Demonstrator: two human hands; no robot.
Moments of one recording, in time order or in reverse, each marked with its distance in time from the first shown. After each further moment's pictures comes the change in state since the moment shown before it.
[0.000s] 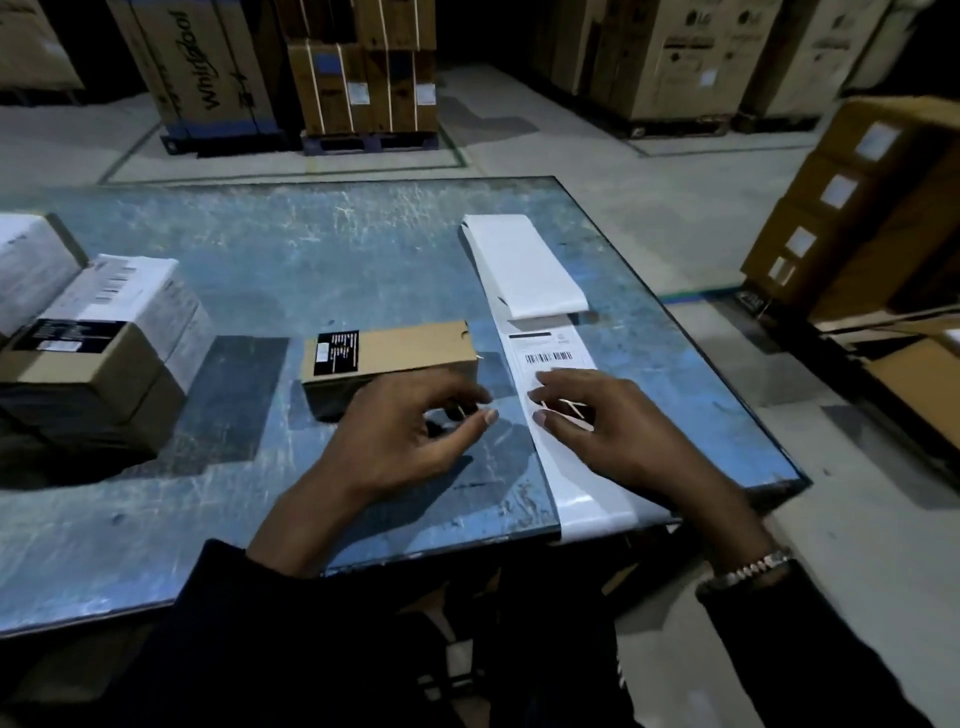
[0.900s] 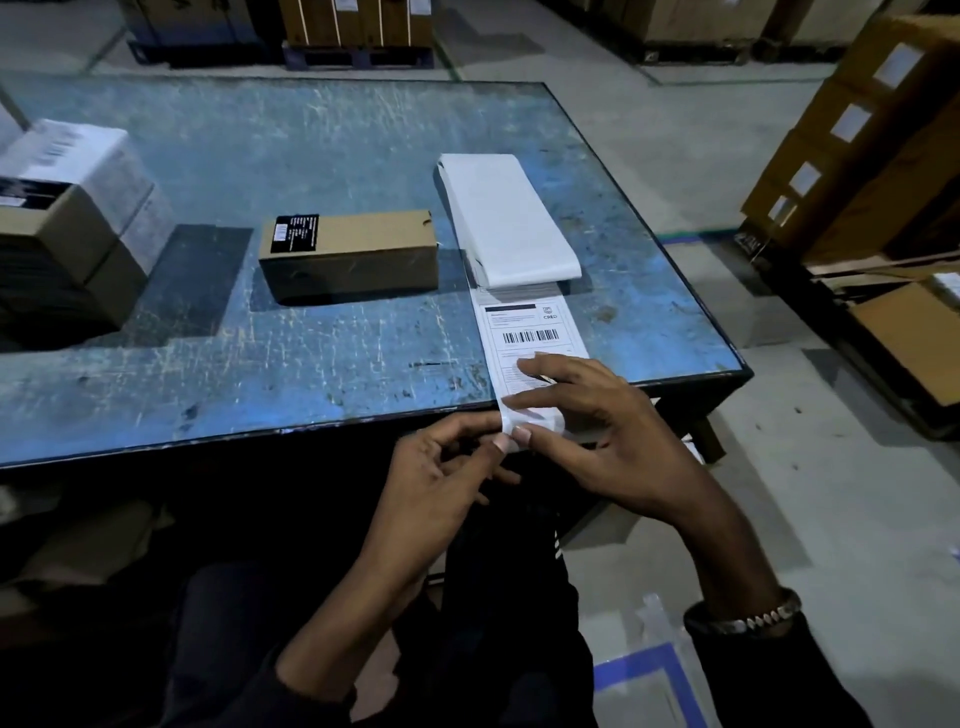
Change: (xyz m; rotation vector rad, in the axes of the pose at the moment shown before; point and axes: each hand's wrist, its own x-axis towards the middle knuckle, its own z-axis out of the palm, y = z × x) left_hand -0.108 0.120 0.089 -0.857 0.111 -0.757; right_hand -0.123 -0.014 0.001 0.098 -0.005 -0.149
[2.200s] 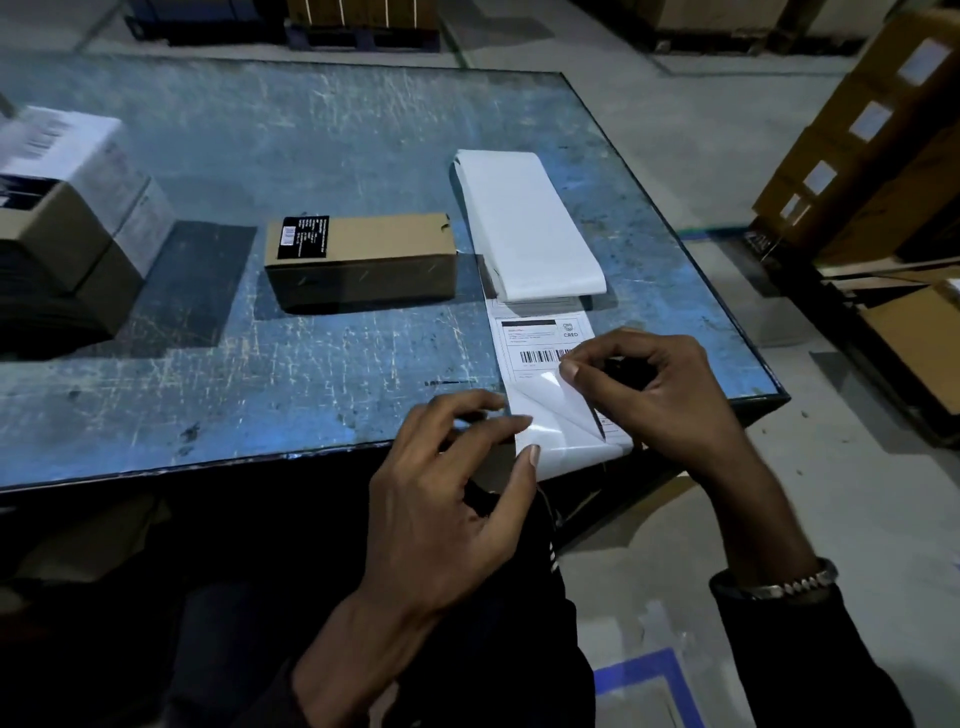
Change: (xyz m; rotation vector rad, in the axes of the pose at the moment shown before) left_hand 0.007 0.003 -0.014 0.712 0.286 0.730; right_hand 0.047 0.002 -0.021 0.210 0.169 0.255
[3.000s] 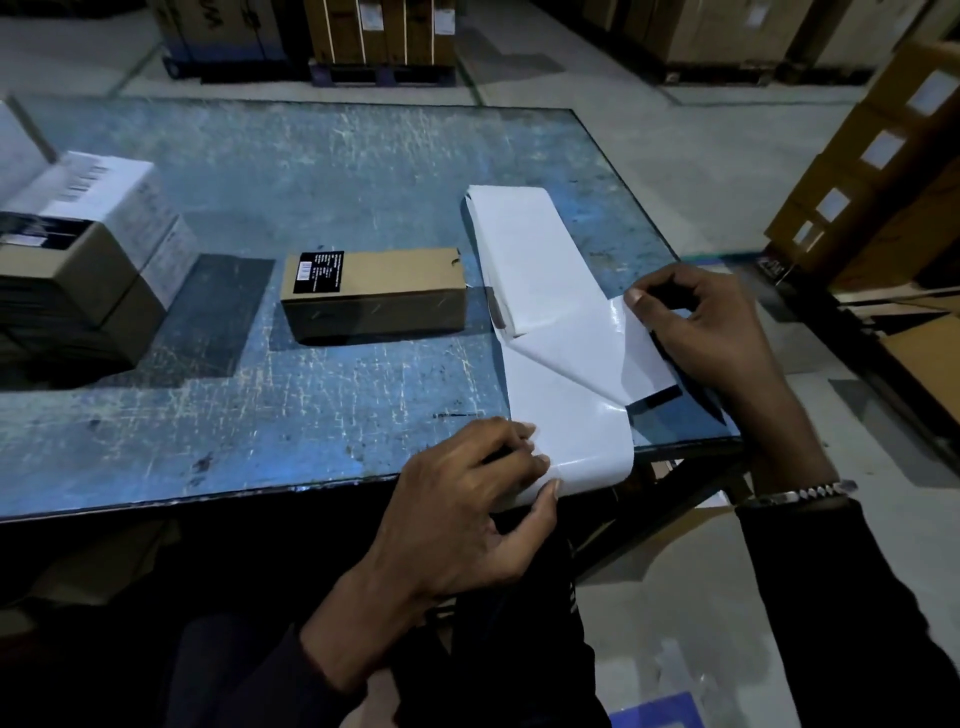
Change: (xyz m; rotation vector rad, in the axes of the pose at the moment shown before) left_hand 0.025 -0.023 0.012 -0.018 -0.190 0.213; right_hand 0.084 0.025 -0.041 -0.183 0.222 -0.029
